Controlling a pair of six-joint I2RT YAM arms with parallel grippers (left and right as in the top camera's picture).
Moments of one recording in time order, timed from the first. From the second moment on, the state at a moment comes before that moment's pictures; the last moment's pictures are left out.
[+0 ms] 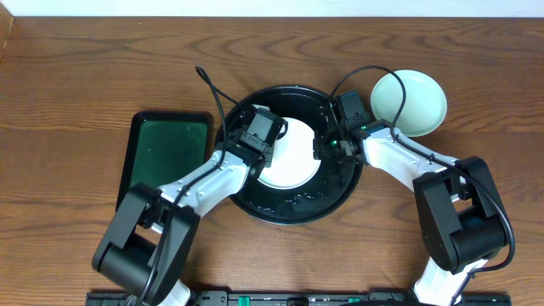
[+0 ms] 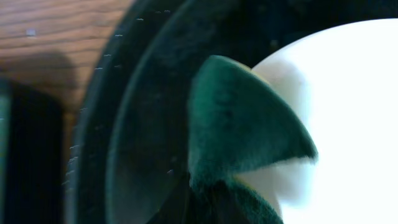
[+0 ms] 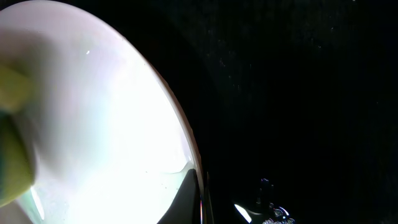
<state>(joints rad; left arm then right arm) -0.52 1.75 0.95 -0.29 -0.36 -0.29 0.40 1.92 1.09 -0.34 -0.25 0.40</state>
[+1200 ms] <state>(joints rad) -0.51 1.71 0.94 -0.36 -0.33 -0.28 0.40 1.92 1.09 -0.34 -0.26 0.41</state>
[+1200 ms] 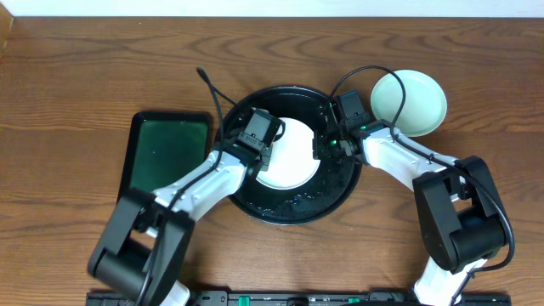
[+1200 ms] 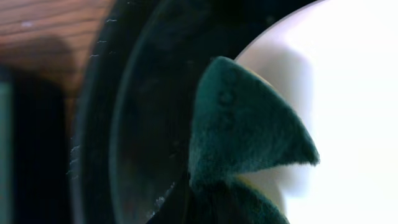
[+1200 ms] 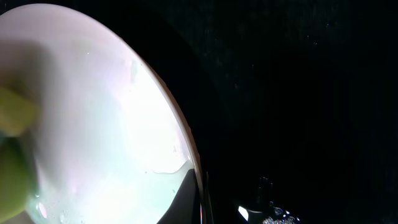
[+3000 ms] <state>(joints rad) 0.15 1.31 0.91 -0.58 -0.03 -0.42 0.49 1.93 1.25 -0.58 -0.10 0.28</state>
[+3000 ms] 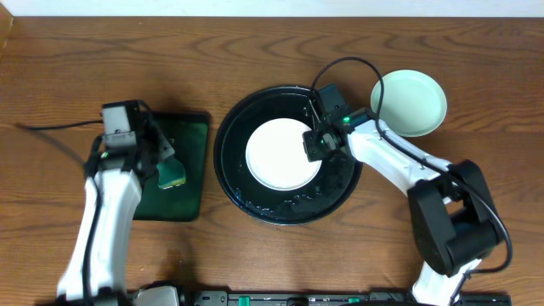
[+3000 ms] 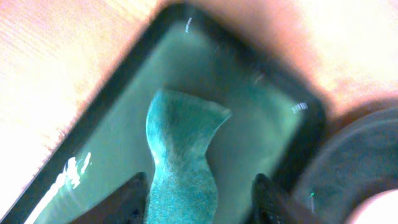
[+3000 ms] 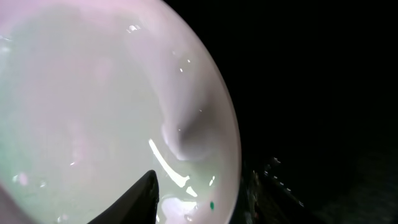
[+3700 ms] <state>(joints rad) 0.15 1.16 0.92 -0.58 -0.03 -0.43 0.51 1.92 1.29 -0.60 0.11 0.29</state>
